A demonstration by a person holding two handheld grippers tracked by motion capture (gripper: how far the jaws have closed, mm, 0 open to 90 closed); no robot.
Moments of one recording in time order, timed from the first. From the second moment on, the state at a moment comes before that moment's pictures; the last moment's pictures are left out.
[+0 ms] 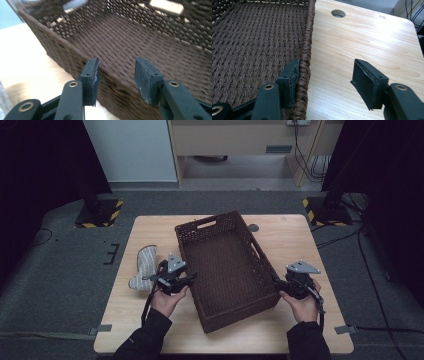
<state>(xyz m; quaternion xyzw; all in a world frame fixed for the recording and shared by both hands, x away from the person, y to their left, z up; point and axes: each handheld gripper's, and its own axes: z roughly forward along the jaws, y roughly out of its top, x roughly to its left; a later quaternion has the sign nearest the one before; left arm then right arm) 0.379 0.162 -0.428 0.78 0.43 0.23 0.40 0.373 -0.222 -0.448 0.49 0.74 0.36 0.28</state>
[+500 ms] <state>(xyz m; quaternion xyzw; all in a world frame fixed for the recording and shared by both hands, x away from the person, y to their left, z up) 0.392 0.163 -0.436 0.77 0.44 0.23 0.40 0.371 -0.223 -0.445 0.49 0.73 0.38 0.28</state>
